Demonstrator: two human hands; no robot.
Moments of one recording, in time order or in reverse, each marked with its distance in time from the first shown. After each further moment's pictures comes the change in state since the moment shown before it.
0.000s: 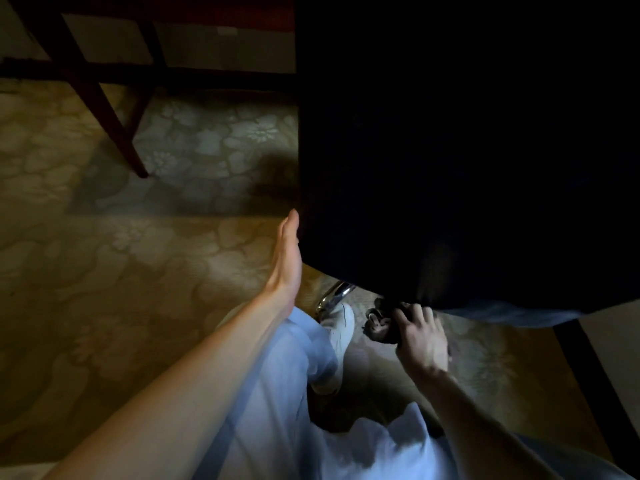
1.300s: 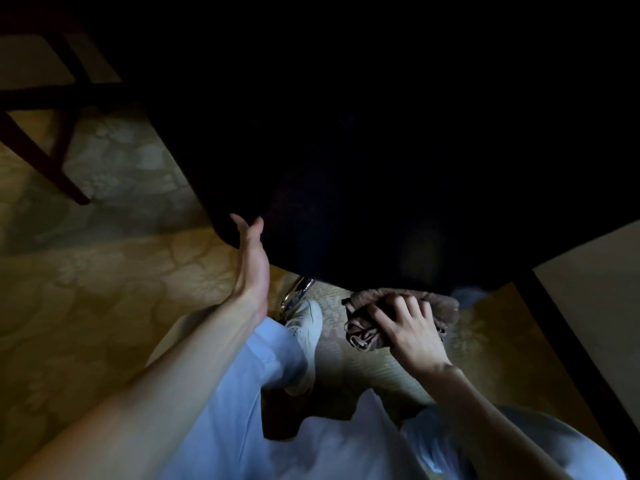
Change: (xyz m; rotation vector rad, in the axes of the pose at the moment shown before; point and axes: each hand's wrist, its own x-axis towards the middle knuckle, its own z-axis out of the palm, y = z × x) left_hand 0.002 -0.029 0.071 -0.040 0.053 0.011; right_hand -0.031 0.087 0.000 -0.080 0.372 -0.282
